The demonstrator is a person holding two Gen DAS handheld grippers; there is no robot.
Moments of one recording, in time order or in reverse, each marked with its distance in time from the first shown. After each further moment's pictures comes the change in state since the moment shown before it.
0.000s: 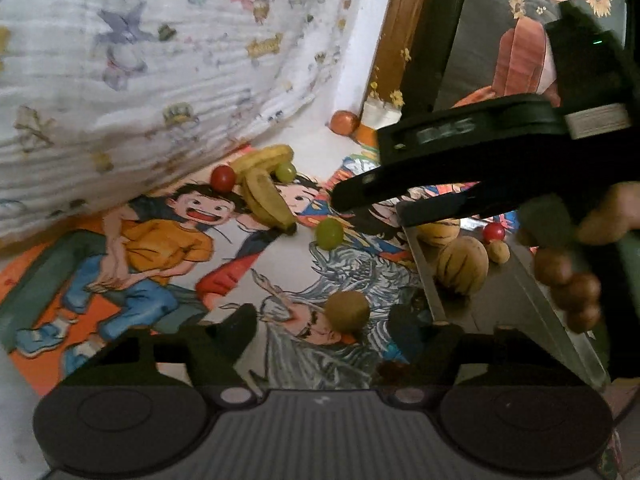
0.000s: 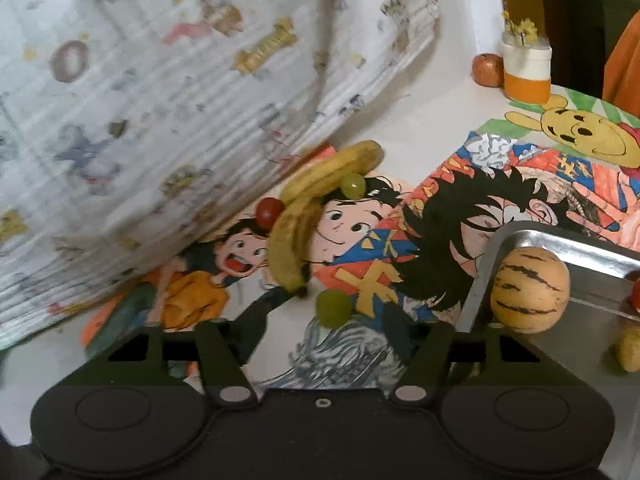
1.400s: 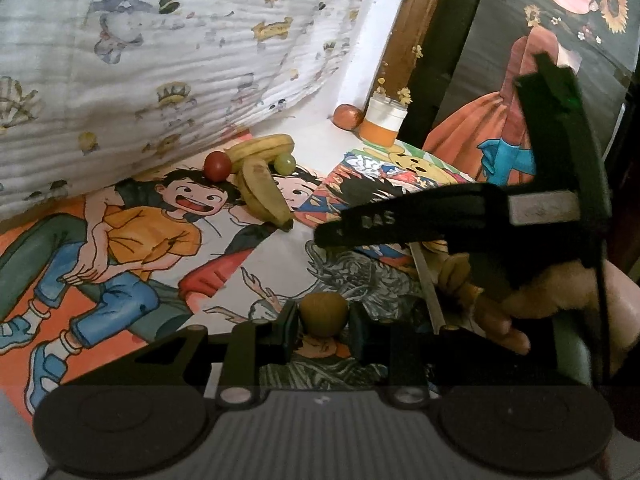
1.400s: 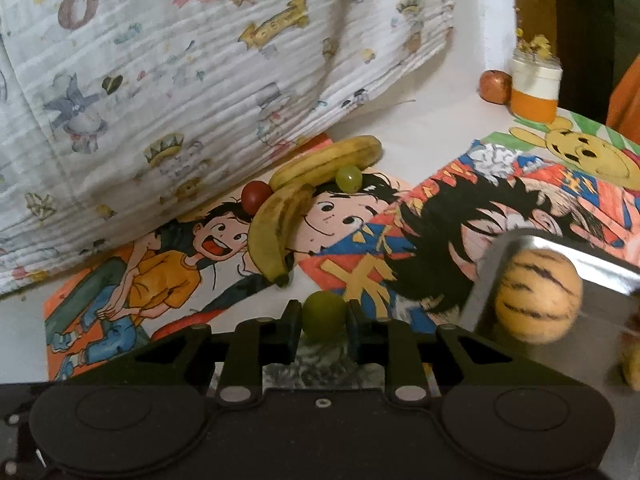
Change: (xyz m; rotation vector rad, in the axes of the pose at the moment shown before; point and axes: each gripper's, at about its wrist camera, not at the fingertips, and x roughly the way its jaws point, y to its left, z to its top) left arm 0.014 0.005 0.006 -0.069 0.013 -0.019; right arm 0.004 -0.002 -0.024 -0.078 -0.047 -0.029
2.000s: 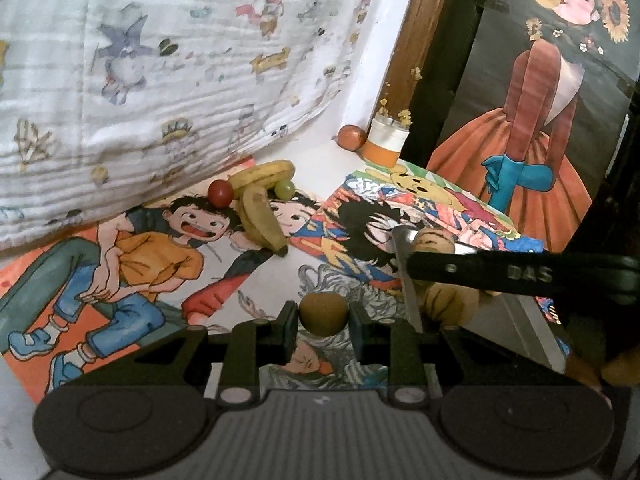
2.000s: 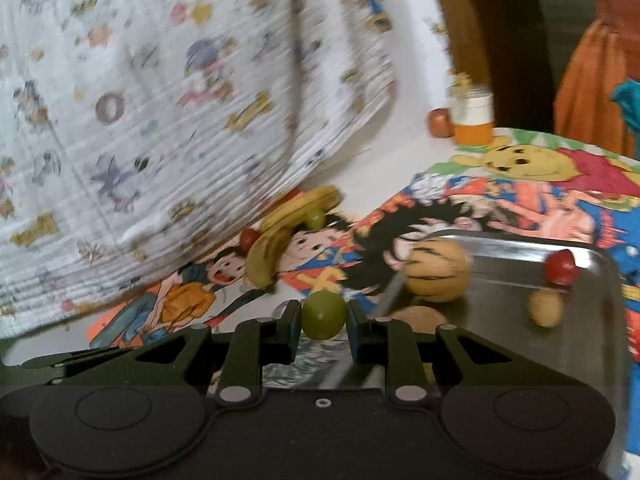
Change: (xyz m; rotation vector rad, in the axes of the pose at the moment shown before) left arm -0.019 -0.020 0.012 0.002 -0.047 0.038; right arm -0.102 -0.035 -0.037 0.133 -0.188 -0.007
